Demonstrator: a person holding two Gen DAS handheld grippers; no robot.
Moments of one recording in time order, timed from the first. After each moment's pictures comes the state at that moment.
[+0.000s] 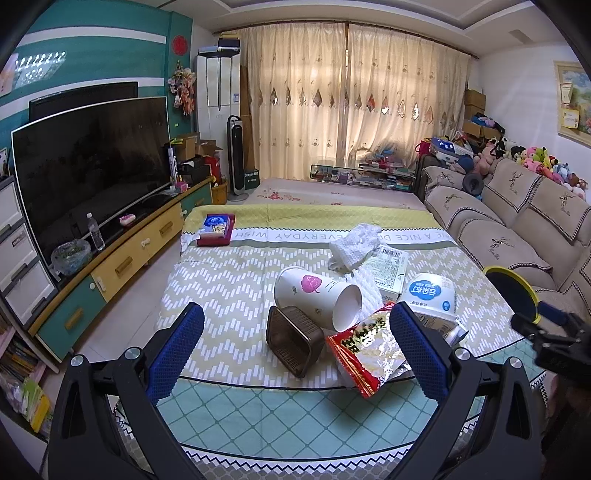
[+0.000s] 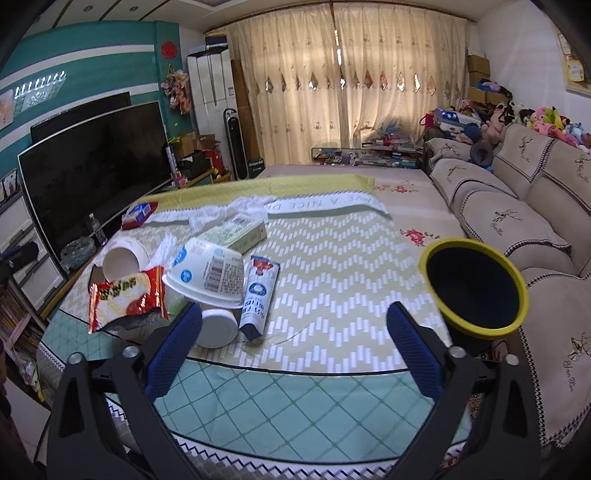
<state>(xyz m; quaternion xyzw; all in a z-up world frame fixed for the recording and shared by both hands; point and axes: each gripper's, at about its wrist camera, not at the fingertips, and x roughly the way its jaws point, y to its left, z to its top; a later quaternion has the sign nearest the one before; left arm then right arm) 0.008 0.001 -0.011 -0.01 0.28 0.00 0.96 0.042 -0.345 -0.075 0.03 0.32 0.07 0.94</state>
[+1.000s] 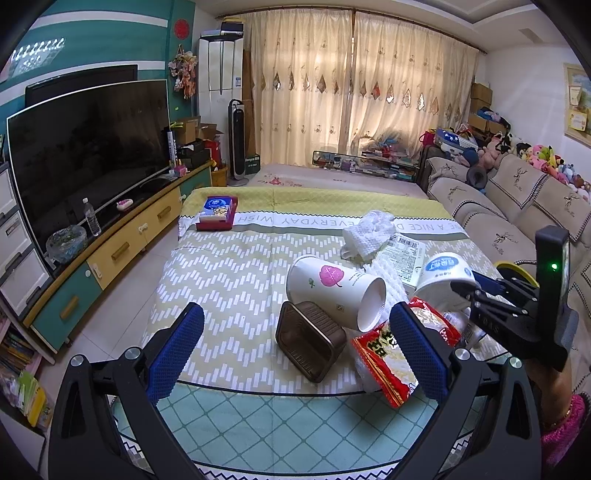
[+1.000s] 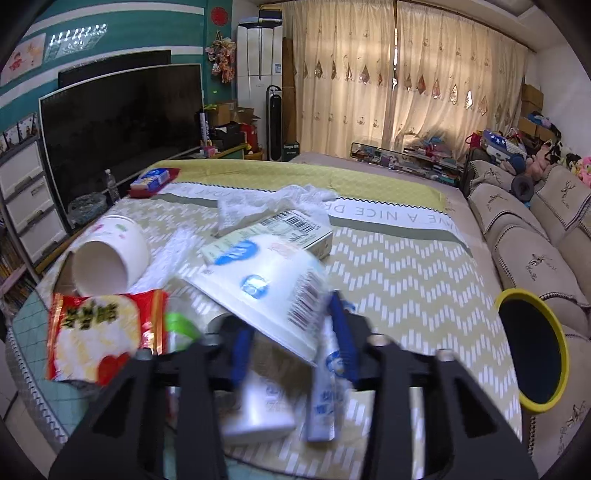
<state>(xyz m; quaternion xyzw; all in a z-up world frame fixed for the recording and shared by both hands) 0.043 0.017 -0.032 -0.02 0.31 0.01 0.95 0.145 -0.265 -0.095 -0.05 0.32 0.12 0.94</state>
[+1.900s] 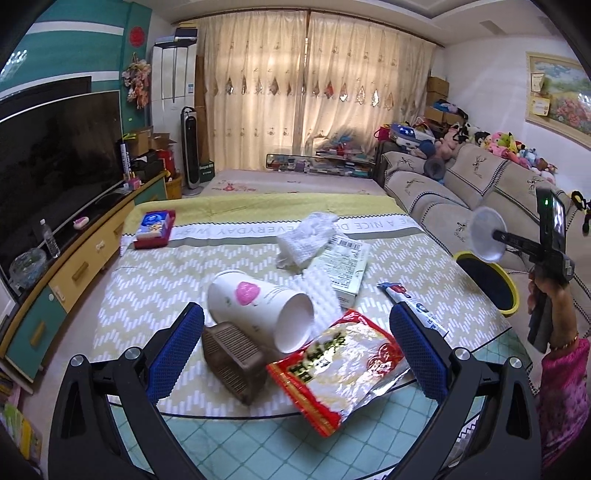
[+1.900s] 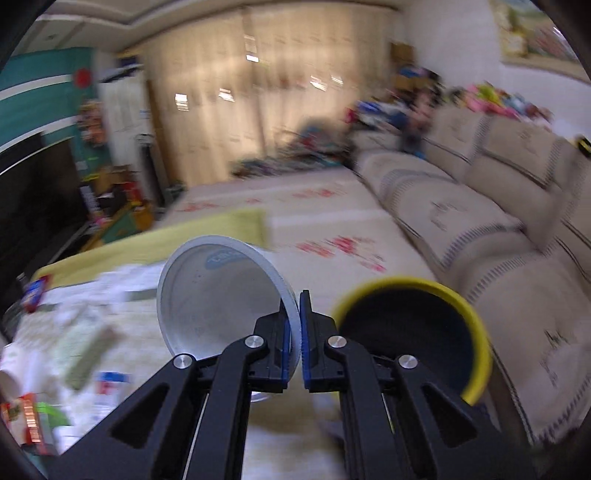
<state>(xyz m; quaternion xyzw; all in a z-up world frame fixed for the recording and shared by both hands) 0.071 -0.036 -0.037 -0.01 0.30 -0.09 0.95 0.179 -0.507 -0.065 0.09 0.32 -0.13 0.93</state>
